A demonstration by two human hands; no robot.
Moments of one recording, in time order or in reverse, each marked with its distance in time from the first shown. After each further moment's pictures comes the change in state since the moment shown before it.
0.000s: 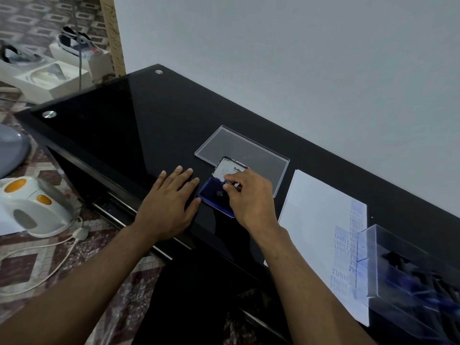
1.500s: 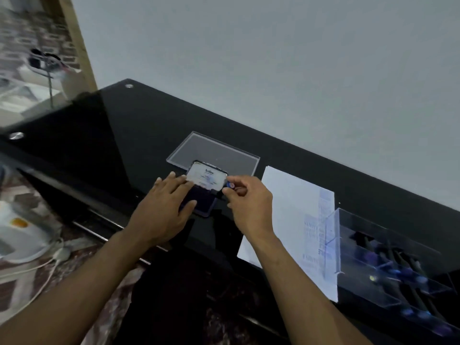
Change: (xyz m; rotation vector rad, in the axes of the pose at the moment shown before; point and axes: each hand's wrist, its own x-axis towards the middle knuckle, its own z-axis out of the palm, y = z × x) left_hand 0.007 0.050 -0.018 -0.087 -0.031 0.077; right_hand -0.026 0.055 -0.015 0.502 0.280 0.161
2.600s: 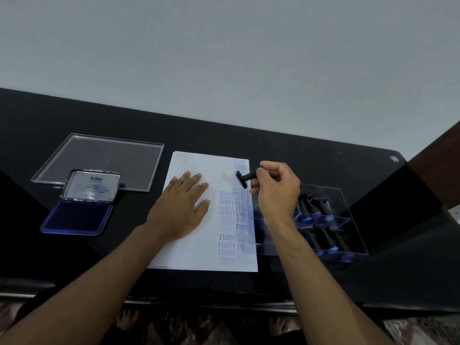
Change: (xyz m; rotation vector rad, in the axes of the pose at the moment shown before) left_hand 0.090 0.182 0.103 -0.065 -0.161 0.372; right_hand 0.009 0.093 -0.195 0.268 0.604 0.246
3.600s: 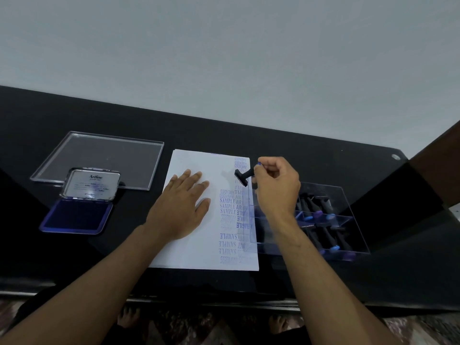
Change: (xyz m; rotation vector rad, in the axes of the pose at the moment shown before) left_hand -0.001 -0.001 0.003 0.004 0.024 0.008; right_hand 0.004 -0.002 0.001 -0.191 -0.030 -0.098
